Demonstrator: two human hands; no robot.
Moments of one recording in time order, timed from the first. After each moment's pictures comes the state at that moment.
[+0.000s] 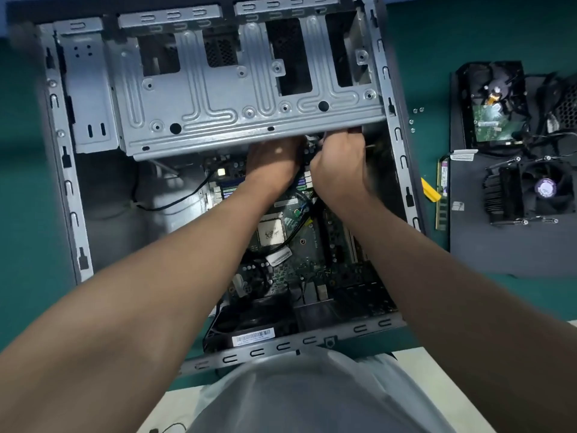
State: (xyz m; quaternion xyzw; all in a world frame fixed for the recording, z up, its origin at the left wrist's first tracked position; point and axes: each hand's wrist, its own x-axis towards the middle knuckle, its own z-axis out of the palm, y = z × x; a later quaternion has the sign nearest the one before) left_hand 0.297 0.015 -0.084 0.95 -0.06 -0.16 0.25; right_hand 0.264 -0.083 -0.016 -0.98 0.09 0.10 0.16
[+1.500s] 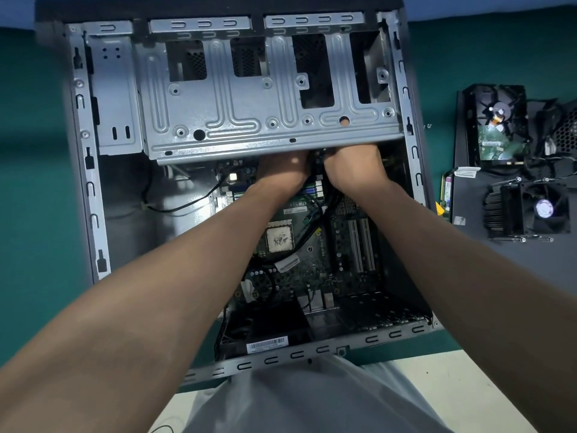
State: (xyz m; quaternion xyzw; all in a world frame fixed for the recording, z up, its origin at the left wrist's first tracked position) left_hand 0.302 0.022 -0.095 0.91 -0.01 -0.17 0.37; right_hand 0.292 -0.084 -0.018 -0.95 -0.13 0.20 -0.17
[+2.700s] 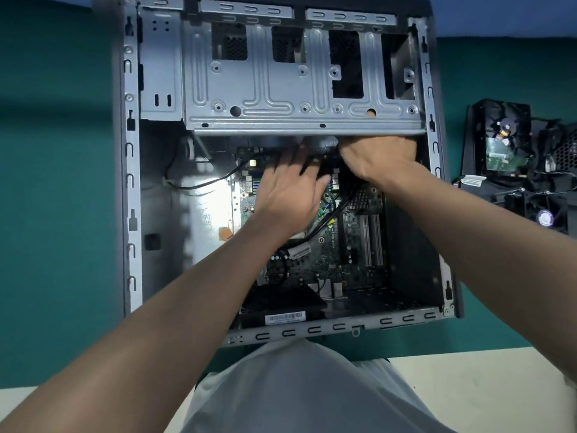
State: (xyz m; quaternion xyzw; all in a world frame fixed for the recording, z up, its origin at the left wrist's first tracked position) left_hand 0.232 0.049 -0.049 0.96 -0.11 -0.17 0.18; right_hand 0.297 -0.090 -0.016 -0.98 0.05 0.17 -0.01
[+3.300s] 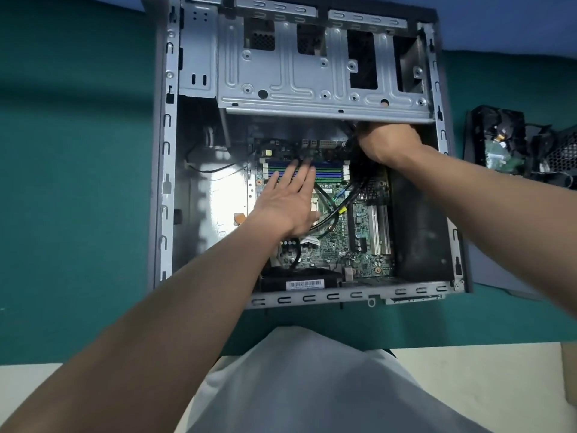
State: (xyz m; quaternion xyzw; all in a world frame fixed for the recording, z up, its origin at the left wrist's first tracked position) left_hand 0.206 0.076 -0.058 0.91 -0.18 -0.34 0.12; right_hand 0.301 -0.094 -0.014 -0.96 0.08 0.26 0.03
